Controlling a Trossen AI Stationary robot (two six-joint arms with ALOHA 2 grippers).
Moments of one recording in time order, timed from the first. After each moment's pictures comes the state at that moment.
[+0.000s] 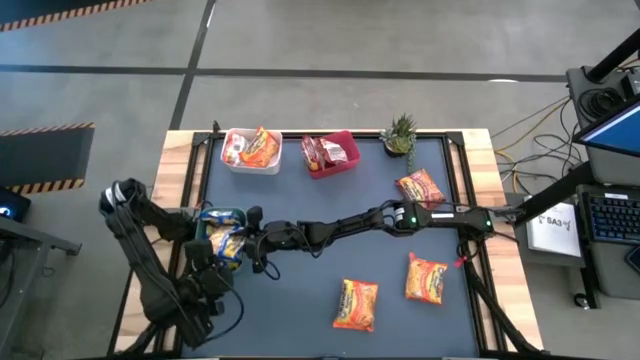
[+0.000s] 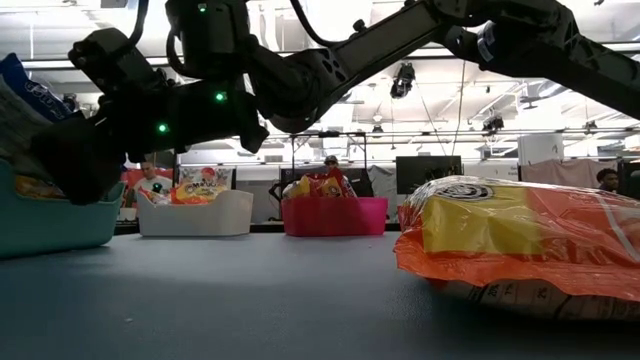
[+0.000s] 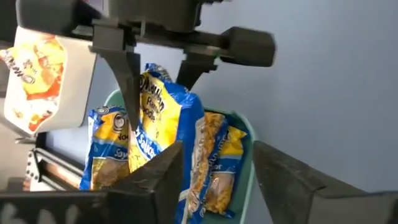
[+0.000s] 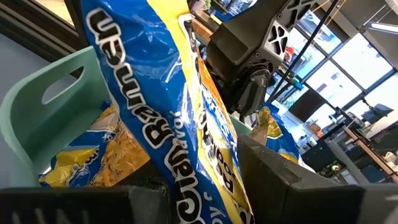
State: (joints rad) left arm -1.03 1.59 1.32 -1.57 -0.51 -1.22; right arm 0.10 2.69 2.19 0.42 0.13 -0.63
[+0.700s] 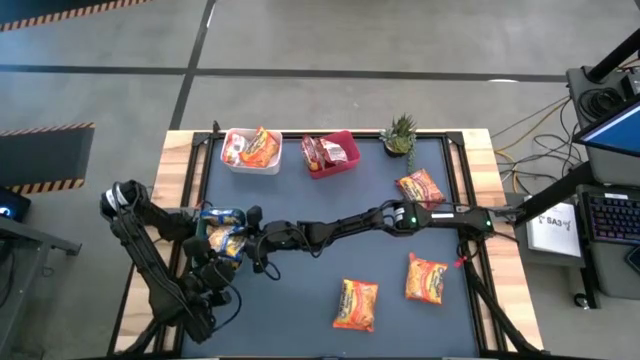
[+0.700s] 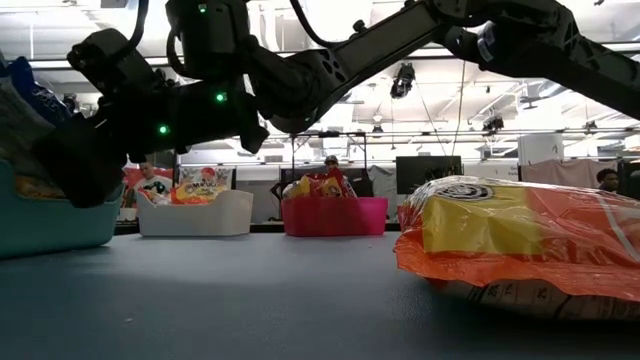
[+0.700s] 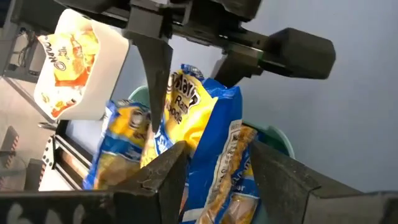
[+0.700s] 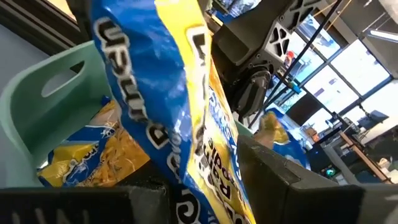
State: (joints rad) left arm -1.03 1.61 1.20 -1.57 -0.60 -1.40; right arm 0.10 2.69 2.19 0.42 0.13 -0.67
